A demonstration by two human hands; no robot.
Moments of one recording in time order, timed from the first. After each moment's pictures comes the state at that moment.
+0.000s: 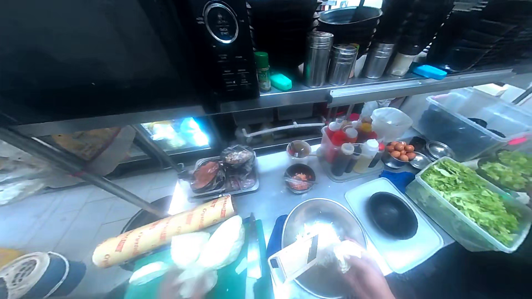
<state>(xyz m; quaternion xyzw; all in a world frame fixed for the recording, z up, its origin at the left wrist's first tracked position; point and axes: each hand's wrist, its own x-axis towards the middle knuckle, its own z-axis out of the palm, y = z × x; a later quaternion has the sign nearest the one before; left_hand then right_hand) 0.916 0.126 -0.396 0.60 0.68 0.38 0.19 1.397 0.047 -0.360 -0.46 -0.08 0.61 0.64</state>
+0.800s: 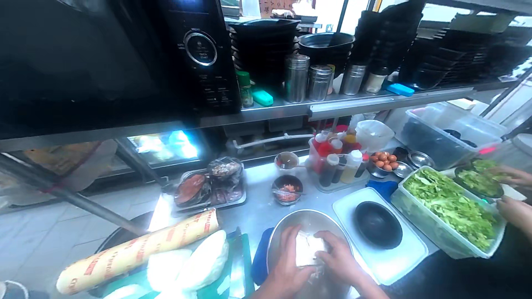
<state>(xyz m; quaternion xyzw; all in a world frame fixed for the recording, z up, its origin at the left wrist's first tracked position) 1.208 0.164 -0.340 0.78 0.35 0.33 0.39 1.446 0.118 -0.382 -0.63 -0.64 0.30 0.31</state>
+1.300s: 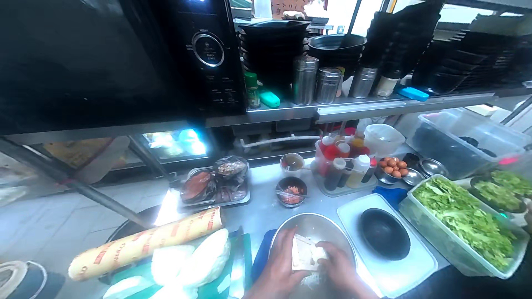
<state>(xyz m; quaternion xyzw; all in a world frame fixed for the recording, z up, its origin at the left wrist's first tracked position) 1.194 0.180 -0.340 0.81 0.39 0.25 0.36 1.454 0.119 -0.423 -0.63 -0.65 0.32 0.29</state>
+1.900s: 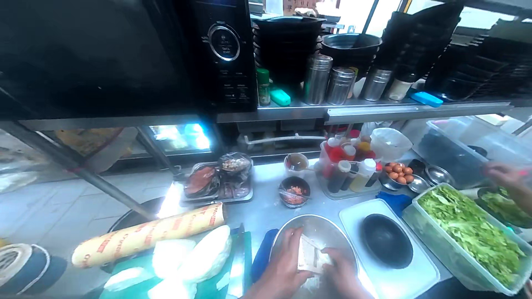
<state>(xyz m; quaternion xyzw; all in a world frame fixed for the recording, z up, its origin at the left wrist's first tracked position) 1.203 0.185 -0.329 0.81 0.40 0.21 0.37 1.468 0.113 -0.451 -0.65 -0.63 0.32 0.29</state>
